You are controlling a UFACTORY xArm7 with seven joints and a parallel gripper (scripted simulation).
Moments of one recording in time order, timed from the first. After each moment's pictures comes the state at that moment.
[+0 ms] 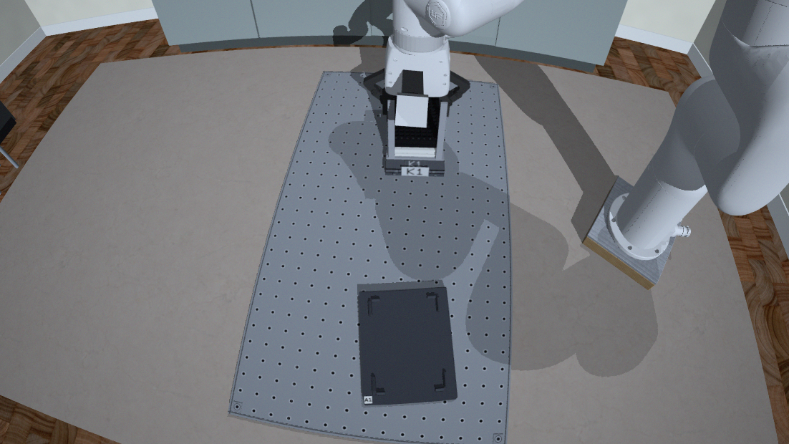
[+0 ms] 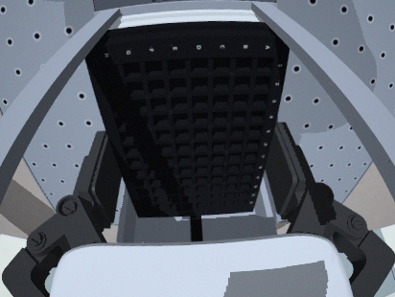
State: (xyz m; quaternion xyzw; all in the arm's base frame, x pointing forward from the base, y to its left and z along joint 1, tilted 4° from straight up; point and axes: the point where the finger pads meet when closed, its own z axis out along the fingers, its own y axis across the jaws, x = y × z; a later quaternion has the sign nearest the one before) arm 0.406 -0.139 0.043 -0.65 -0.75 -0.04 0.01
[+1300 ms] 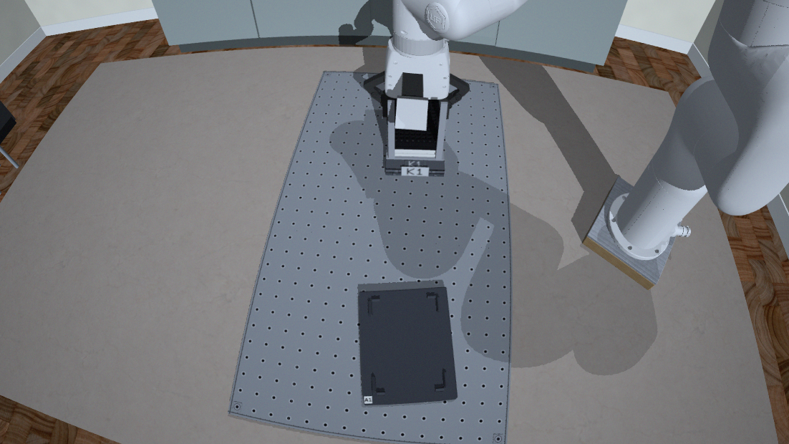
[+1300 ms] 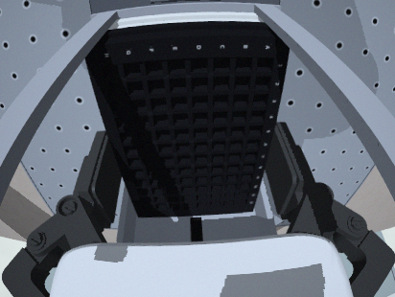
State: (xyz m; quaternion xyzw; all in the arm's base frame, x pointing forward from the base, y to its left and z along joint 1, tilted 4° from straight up) arm 0.406 -0.139 0.037 -0.65 -0.75 -0.04 0.01
